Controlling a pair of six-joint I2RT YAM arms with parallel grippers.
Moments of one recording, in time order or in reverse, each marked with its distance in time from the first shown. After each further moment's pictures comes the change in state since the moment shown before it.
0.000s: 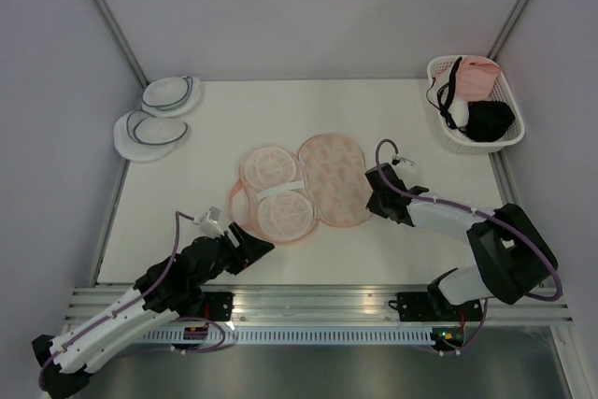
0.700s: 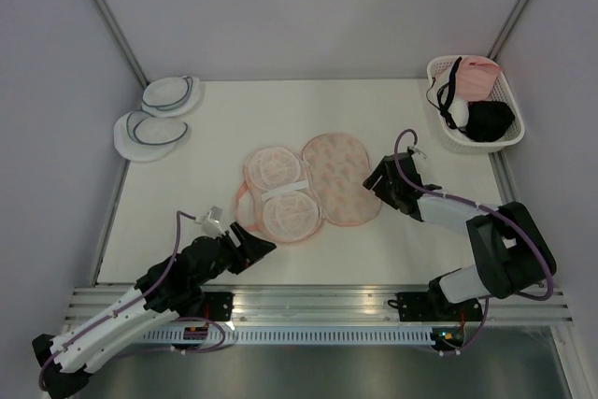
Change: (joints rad) left arm 0.000 0.005 -0.005 0.031 0.014 0.000; right arm -0.173 0.018 -0.035 0.241 -0.162 0.022
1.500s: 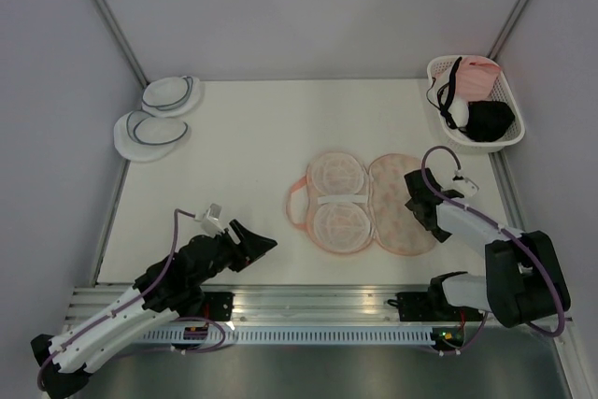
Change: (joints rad) left arm 0.000 0.008 0.024 0.033 0.005 0.001; right arm -0.127 -0.179 -0.047 -0.577 0.428 0.171
